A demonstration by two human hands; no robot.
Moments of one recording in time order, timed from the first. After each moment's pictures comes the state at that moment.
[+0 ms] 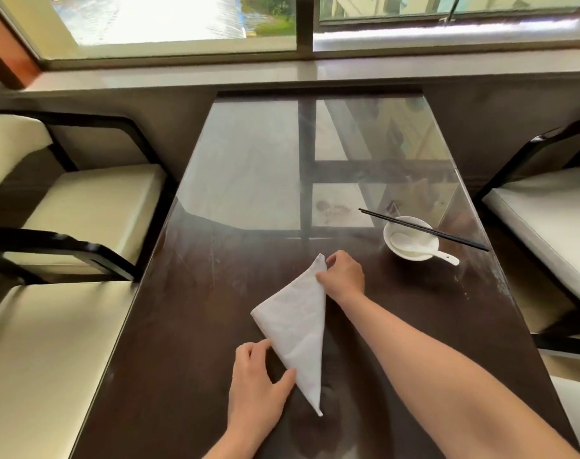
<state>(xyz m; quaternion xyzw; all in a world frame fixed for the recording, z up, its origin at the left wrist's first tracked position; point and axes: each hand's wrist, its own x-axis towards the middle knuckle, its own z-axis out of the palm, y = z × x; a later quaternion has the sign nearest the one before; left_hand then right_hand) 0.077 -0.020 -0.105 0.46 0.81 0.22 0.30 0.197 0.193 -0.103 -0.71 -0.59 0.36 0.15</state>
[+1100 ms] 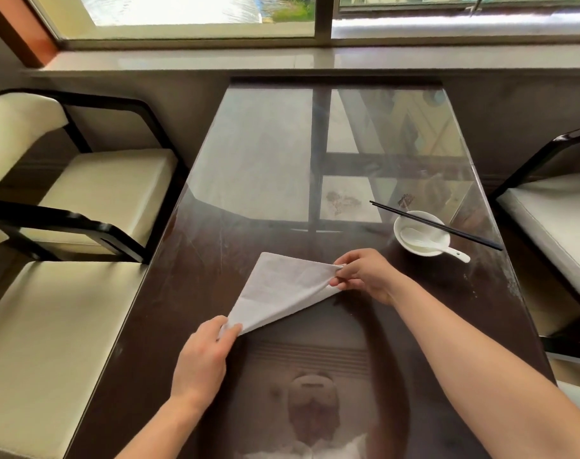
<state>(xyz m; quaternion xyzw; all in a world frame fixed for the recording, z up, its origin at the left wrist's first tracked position) -0.023 -0.036 -0.134 0.67 0.74 0.11 0.01 0.243 0.204 -0.091 -0.54 -0.42 0.71 0.17</state>
